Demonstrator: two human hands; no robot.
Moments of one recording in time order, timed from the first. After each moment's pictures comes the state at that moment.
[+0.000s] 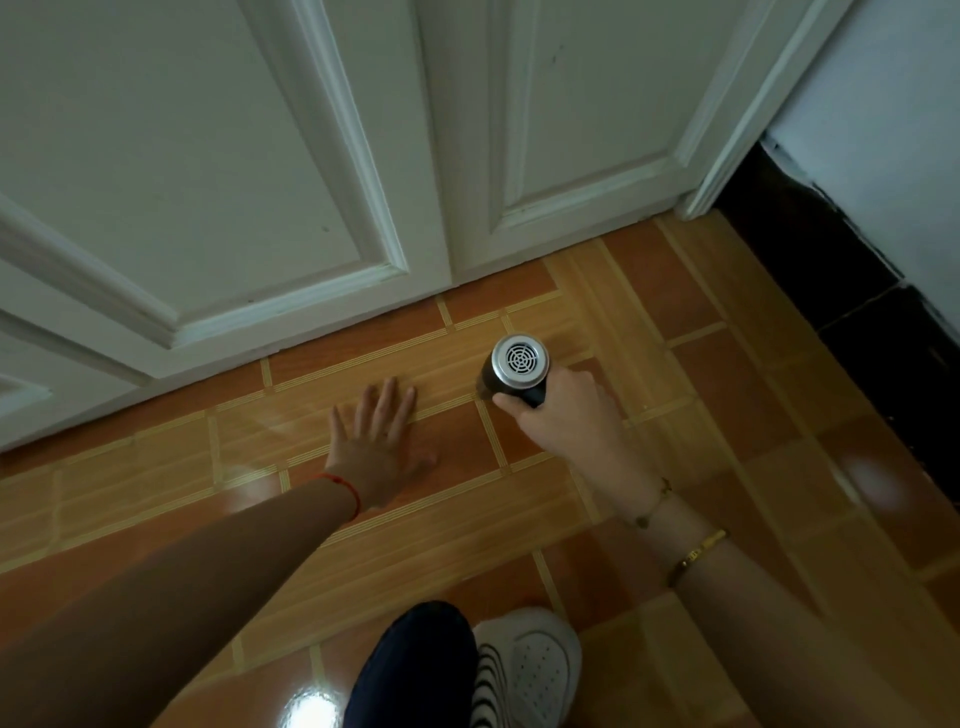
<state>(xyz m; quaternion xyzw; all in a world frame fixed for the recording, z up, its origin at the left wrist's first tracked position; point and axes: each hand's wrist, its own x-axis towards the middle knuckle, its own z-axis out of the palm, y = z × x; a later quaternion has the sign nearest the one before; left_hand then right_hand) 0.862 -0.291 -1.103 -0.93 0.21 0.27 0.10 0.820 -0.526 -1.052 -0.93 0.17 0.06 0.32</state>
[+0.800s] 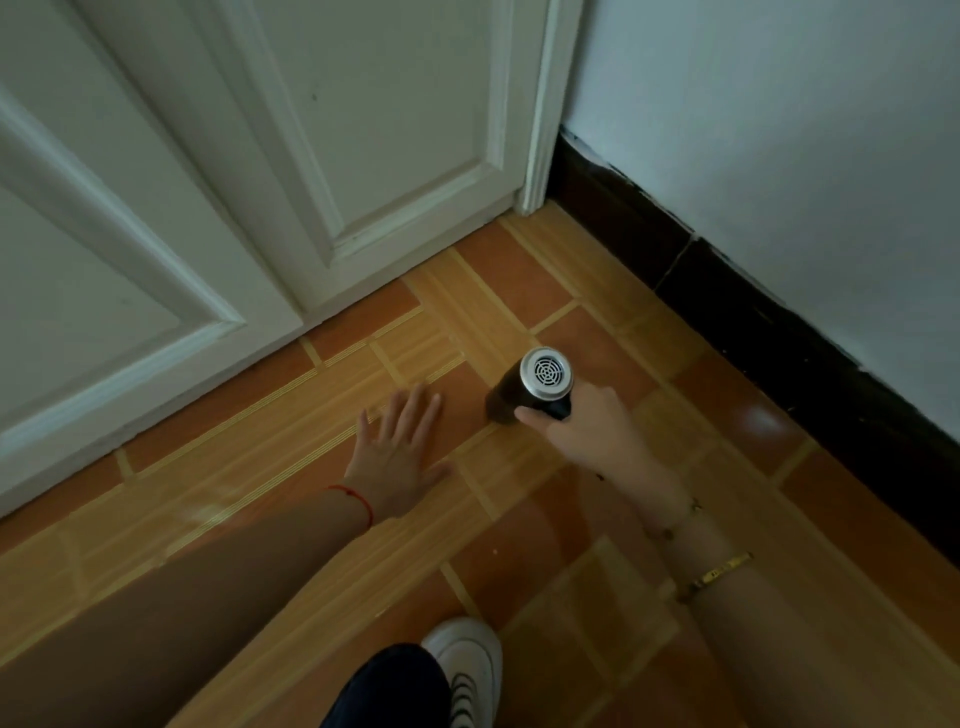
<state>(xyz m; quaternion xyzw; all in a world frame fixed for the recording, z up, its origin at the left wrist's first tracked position) 0.844 -0.428 -1.102 -0.89 0.39 0.23 0.08 0.732 -0.645 -1.043 -0.87 0.31 0.06 0.37</state>
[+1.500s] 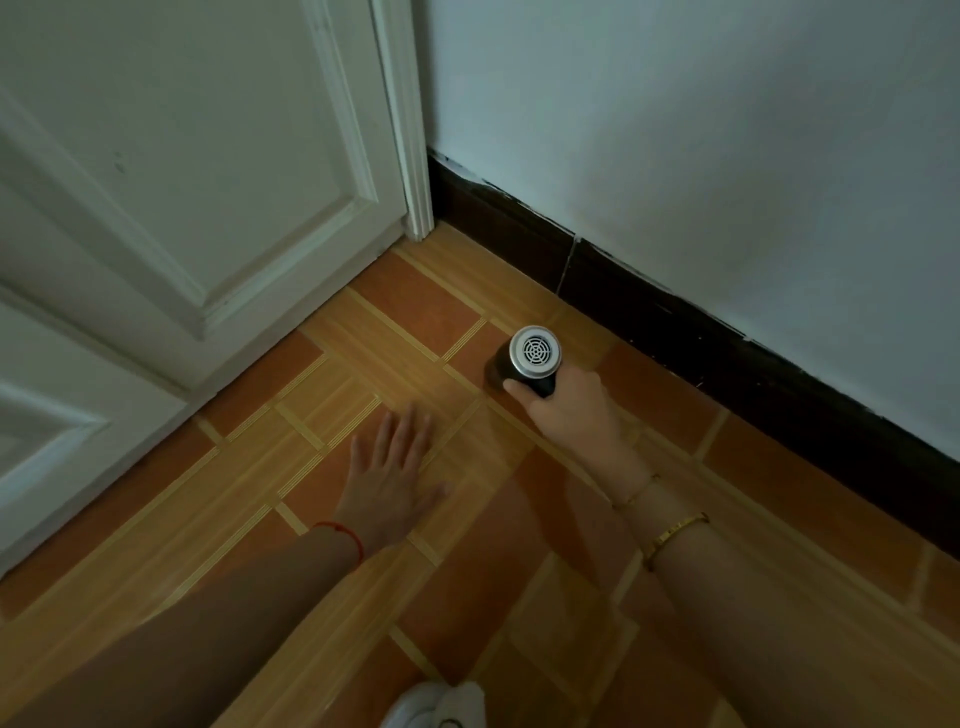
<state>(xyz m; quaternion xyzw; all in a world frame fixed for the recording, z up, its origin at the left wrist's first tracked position) 0.835 -0.502 -1.117 -0.85 0.48 0.22 0.05 0.717 -0.712 -1.057 -0.81 0.43 -0.08 0.39</state>
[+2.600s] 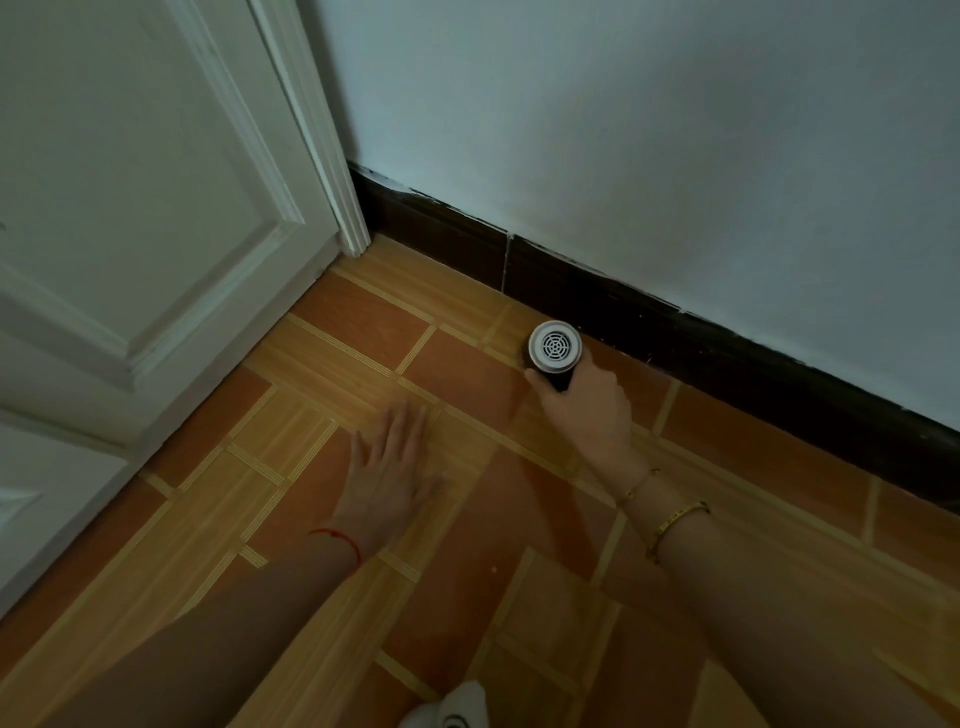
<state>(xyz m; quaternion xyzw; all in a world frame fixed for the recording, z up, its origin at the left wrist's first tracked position) 0.830 -0.541 -1.114 -0.82 0.53 0.20 0.00 0.675 -0.735 -1.055 -0.78 0.55 -0.13 0.28</state>
